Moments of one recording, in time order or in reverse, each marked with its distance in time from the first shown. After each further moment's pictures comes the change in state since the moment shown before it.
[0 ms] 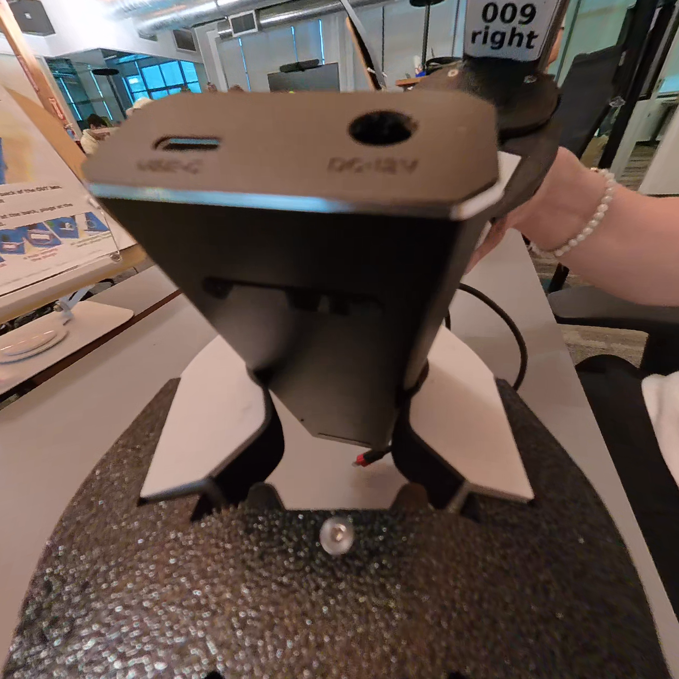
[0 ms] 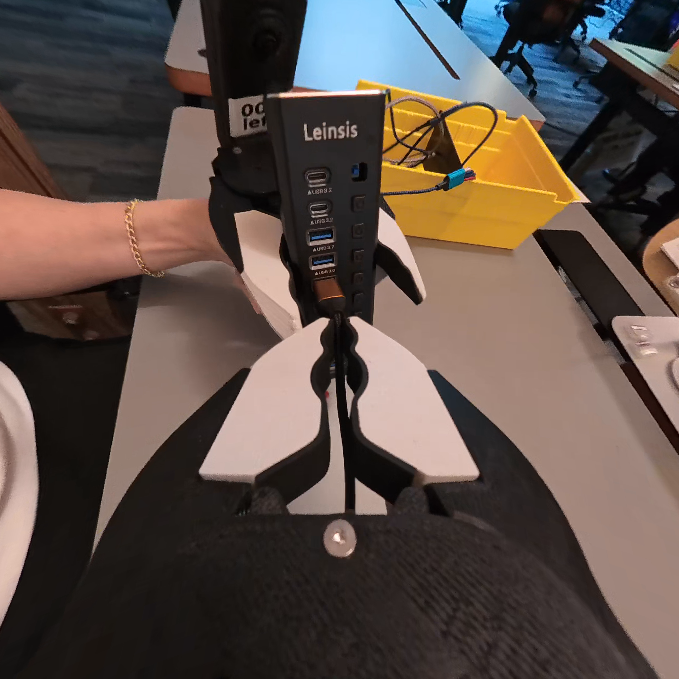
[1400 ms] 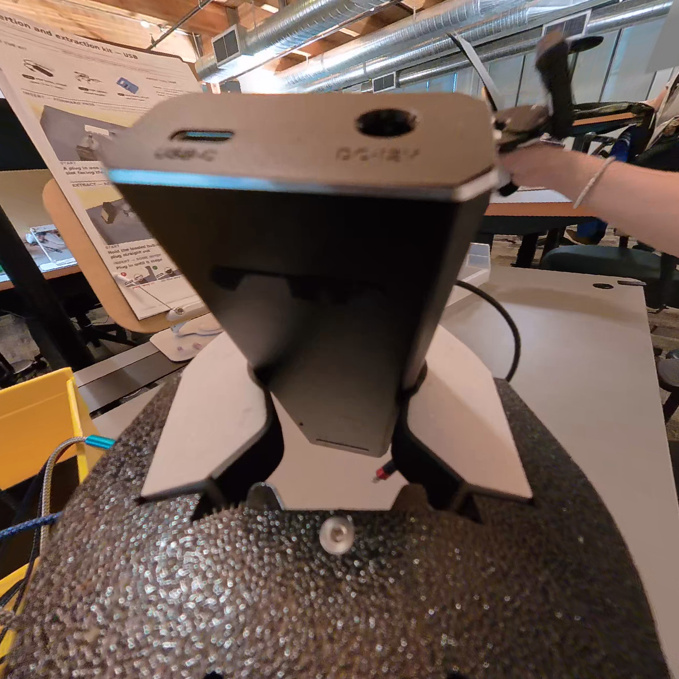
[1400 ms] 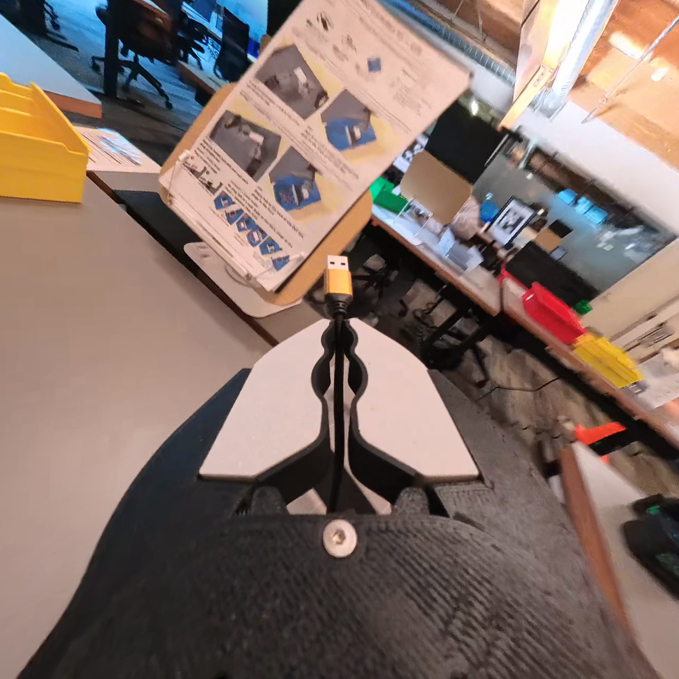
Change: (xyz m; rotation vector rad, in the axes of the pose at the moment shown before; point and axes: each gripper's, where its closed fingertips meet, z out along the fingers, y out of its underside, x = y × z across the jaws) left arm -0.058 -0.047 -0.093 0.092 -0.339 0.002; right arm 0.257 0.061 -0.299 0.034 0.856 -0.047
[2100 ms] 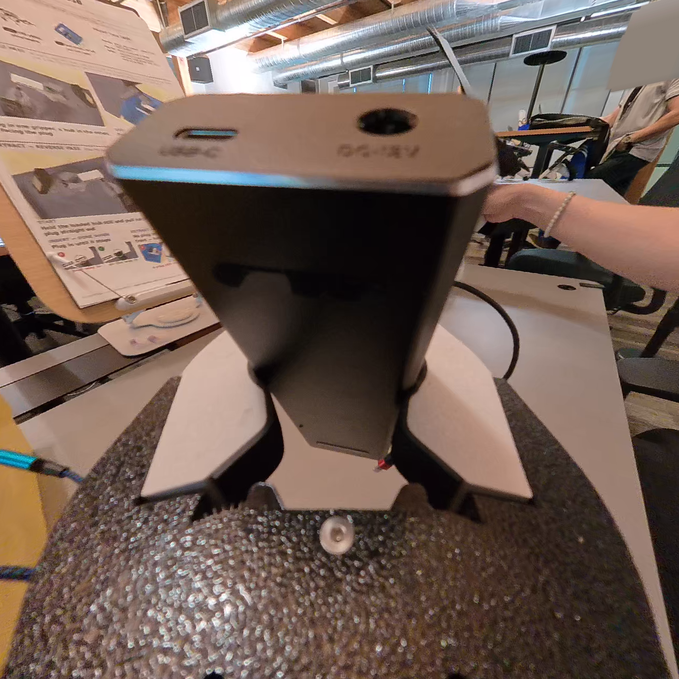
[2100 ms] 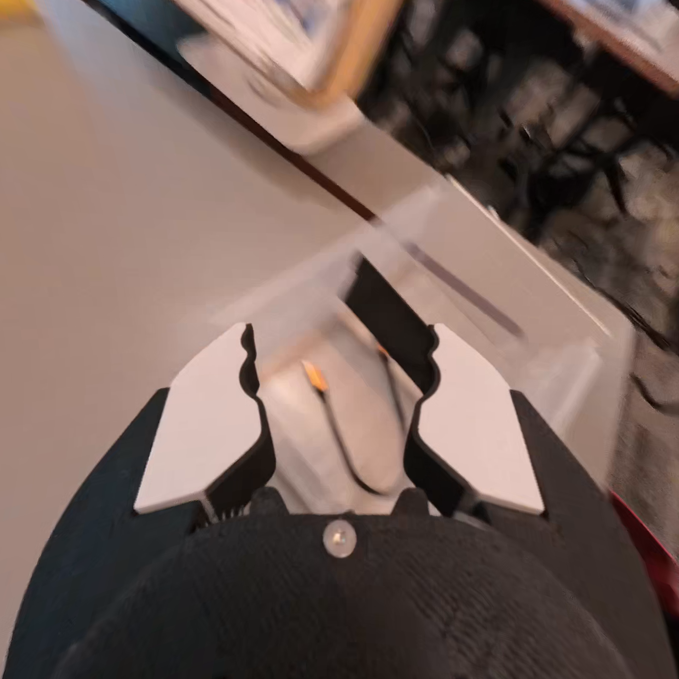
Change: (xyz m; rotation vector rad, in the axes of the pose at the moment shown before) left arm 0.013 0.014 0.018 -0.018 0.071 -0.066; right arm -0.053 0.120 0.015 -0.436 -0.173 0.220
